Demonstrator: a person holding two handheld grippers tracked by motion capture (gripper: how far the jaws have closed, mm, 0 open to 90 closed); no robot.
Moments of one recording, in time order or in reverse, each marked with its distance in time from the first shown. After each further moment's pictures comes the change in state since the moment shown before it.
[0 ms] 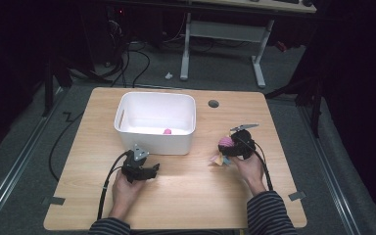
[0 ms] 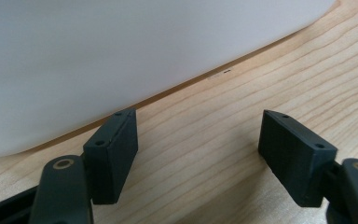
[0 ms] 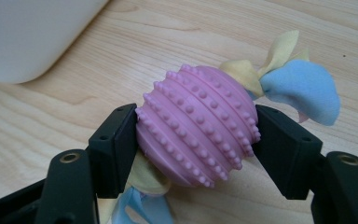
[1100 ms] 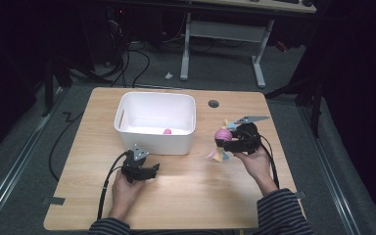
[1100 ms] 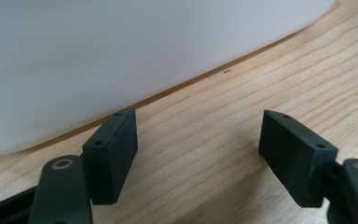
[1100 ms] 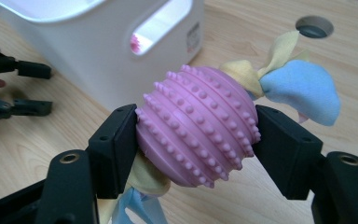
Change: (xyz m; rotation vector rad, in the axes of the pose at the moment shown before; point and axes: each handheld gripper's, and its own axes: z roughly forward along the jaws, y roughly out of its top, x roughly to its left) left arm 0.001 0.000 0.000 0.000 -0.006 -0.004; right arm 0.018 0.028 -0.061 -0.132 0.173 -0.097
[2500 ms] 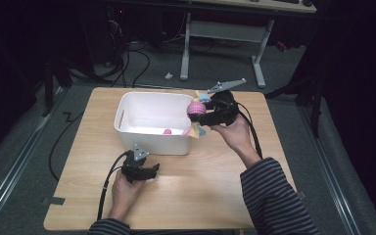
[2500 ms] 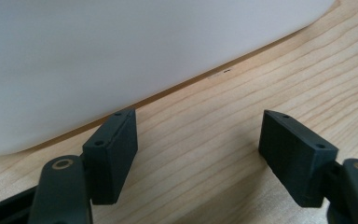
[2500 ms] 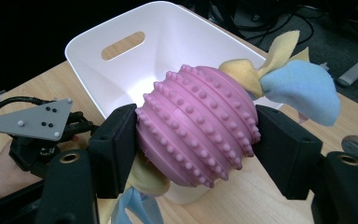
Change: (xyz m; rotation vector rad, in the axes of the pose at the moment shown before) left arm 0.000 0.000 0.000 0.001 -0.001 0.000; right arm 0.054 0.111 -0.001 -0.057 0.123 -0.181
